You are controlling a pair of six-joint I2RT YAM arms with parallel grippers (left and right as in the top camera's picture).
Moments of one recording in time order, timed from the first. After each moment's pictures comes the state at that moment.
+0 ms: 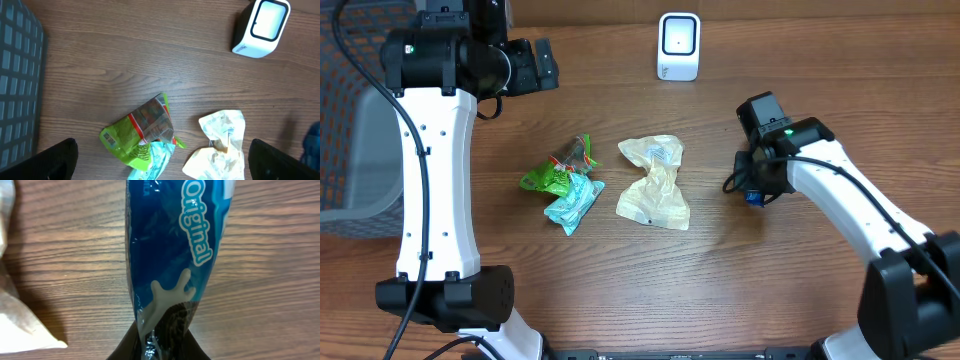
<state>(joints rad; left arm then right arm) -0.01 1.83 2.19 -1.38 0.07 -0.21 0.35 1.72 1.25 -0.94 0.06 0.44</state>
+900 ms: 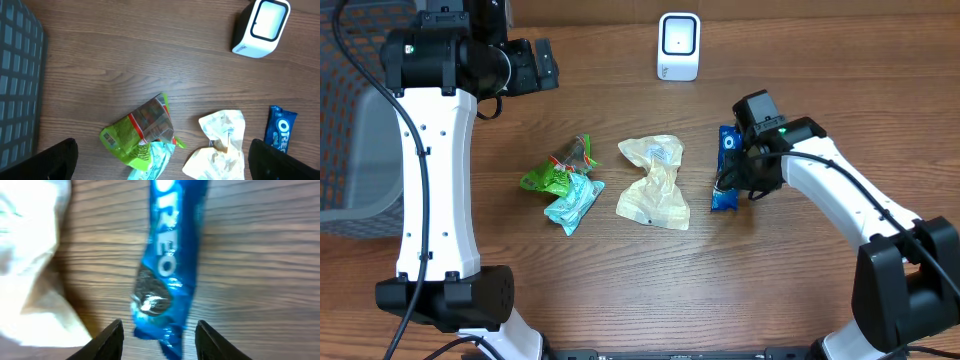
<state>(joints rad) -0.01 1.83 2.19 -1.38 0.07 -0.21 0.34 1.76 1.25 -0.84 -0.11 0.41</state>
